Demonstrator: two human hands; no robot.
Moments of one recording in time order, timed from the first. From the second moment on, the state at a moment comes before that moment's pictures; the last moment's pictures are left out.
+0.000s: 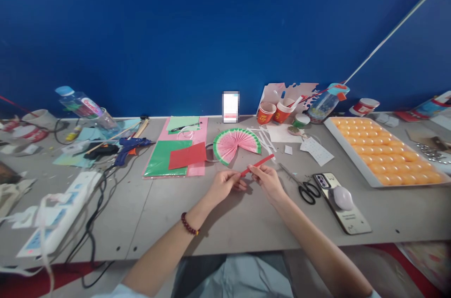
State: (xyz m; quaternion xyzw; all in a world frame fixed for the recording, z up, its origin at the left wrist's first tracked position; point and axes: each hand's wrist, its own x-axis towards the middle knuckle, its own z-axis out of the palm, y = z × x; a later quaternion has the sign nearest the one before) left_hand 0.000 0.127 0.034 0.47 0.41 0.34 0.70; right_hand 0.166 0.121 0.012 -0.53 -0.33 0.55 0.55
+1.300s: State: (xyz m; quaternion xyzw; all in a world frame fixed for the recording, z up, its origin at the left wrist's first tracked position) left_hand -0.008 0.140 0.037 0.38 0.41 0.47 0.69; right_hand 0.171 0.118 0.033 -0.45 -0.38 0.64 0.50
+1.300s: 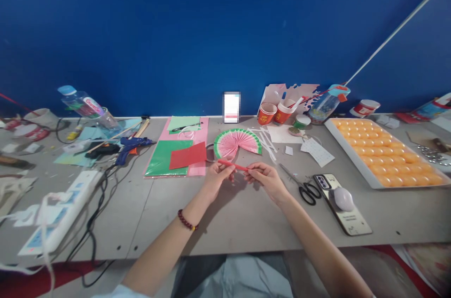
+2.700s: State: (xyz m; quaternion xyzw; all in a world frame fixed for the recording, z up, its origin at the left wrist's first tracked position) left_hand -0.006 0.135 0.035 0.45 0.40 0.42 0.68; right_hand 0.169 0.114 0.028 -0.47 -0.44 0.65 0.39
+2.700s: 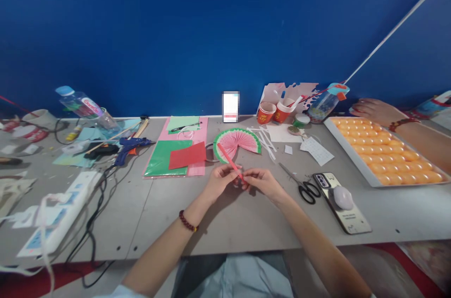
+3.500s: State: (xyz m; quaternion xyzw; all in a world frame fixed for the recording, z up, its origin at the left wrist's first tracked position) left_hand -0.001 0.133 0.030 0.44 0.39 0.41 0.69; right_hand 0.165 0.114 0.023 -0.47 -0.47 0.61 0.44
